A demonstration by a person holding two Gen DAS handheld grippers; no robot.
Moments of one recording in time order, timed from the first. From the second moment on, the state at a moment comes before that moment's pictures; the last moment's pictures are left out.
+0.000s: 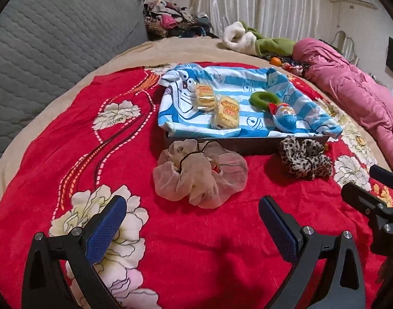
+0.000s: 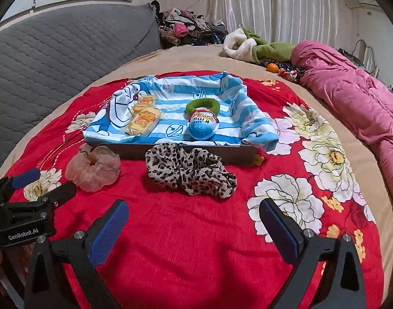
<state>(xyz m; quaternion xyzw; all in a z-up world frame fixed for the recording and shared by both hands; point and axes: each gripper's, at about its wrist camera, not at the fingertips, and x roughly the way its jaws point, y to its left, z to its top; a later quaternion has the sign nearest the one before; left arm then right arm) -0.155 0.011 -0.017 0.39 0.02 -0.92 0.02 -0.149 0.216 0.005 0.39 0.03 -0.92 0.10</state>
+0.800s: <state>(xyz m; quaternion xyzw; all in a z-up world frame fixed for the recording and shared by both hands) -0.197 0.012 -0.040 0.40 0.03 -0.92 0.01 -0.190 0.216 -0.019 0.40 0.02 -0.91 0.09</state>
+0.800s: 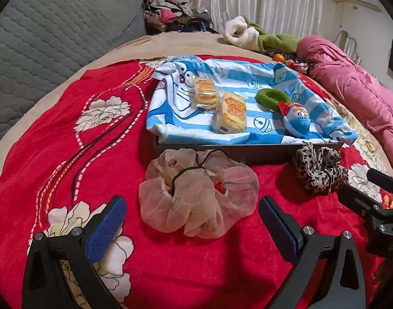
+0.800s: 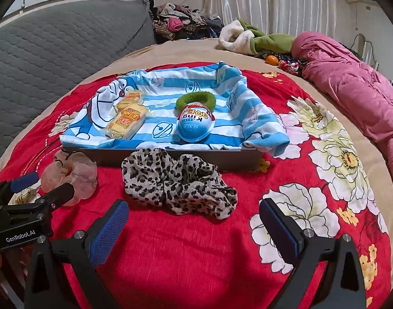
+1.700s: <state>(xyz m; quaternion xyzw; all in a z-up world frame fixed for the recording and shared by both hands) -0.230 0.019 -0.055 0.41 0.04 -0.91 -0.01 -0.231 0.198 -0.049 0.43 0.05 -0.90 0.10</state>
